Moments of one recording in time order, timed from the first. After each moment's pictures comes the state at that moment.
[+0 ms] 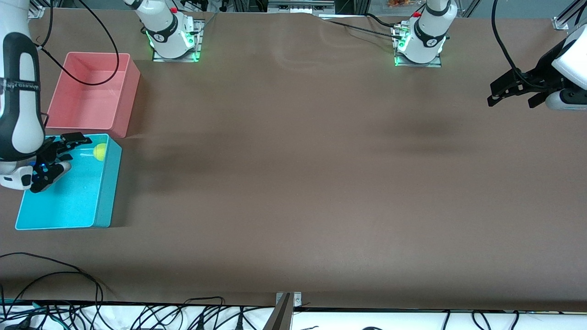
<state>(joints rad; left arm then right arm) -0.04 -0.02 -0.02 -1.54 -0.06 1.50 -0.07 0.00 0.53 -0.27 -1.46 0.11 1.47 -0.84</state>
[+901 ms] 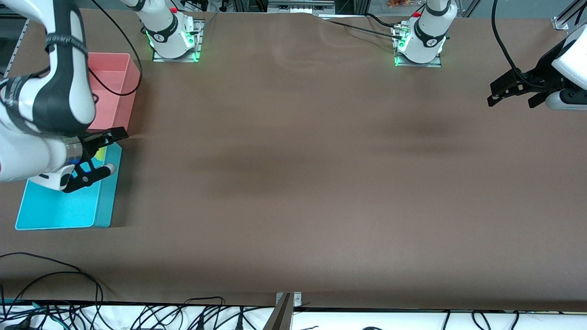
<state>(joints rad) -0.04 -0.02 -0.02 -1.54 -0.06 1.50 -0.07 0.24 0.43 -0.14 -1.30 0.01 1.29 -0.22</state>
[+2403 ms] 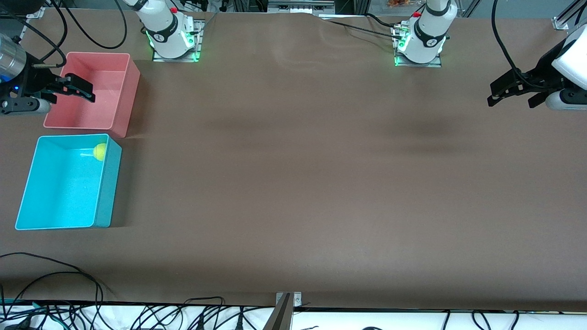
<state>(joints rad) -0.04 -0.02 -0.02 -1.54 -0.06 1.50 -0.07 0.00 -0.05 0.00 -1.75 -0.01 1.60 -0.05</state>
